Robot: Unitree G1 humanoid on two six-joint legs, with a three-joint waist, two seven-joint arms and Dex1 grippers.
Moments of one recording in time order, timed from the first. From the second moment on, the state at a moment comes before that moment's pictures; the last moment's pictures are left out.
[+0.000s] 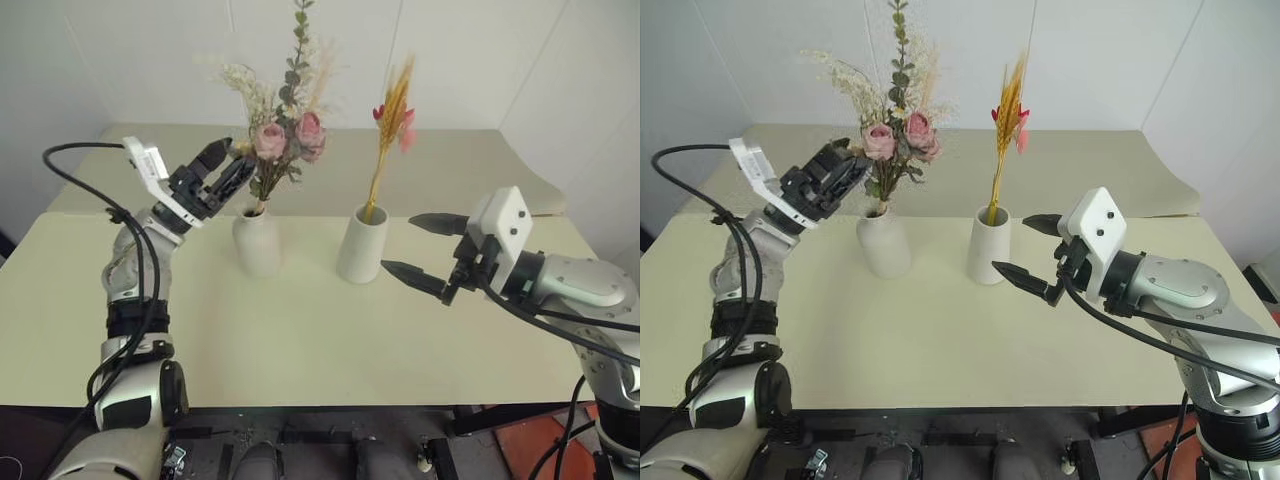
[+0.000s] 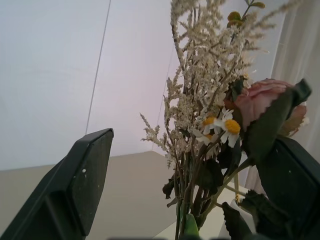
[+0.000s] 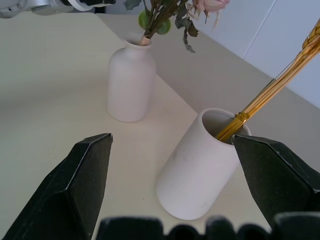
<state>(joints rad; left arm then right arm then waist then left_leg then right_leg) -0.78 0.45 0.38 0.41 -0.67 0.25 -1.02 -0.40 -0.78 -0.14 -0.60 0.57 0.71 0.70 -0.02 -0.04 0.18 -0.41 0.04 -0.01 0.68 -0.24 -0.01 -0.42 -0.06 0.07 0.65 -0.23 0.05</state>
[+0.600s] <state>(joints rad) -0.32 0.79 0.46 -0.22 -0.78 0.44 -1.02 -0.29 -0.98 -0.29 -0.48 0.57 0.66 0.89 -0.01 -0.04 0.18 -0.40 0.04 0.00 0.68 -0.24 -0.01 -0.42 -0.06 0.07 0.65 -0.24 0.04</state>
